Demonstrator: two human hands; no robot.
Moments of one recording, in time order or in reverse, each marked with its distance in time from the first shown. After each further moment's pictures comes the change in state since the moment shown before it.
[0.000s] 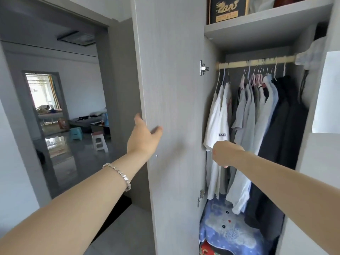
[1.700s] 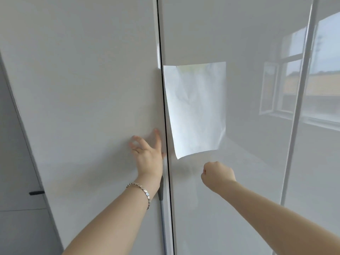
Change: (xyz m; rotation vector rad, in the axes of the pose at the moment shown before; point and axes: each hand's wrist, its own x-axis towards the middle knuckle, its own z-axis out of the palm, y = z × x) left_hand -0.034 0.221 0.418 0.848 -0.007 0.519; right_hand 0.012 0.371 0.029 0.046 0.205 0.519
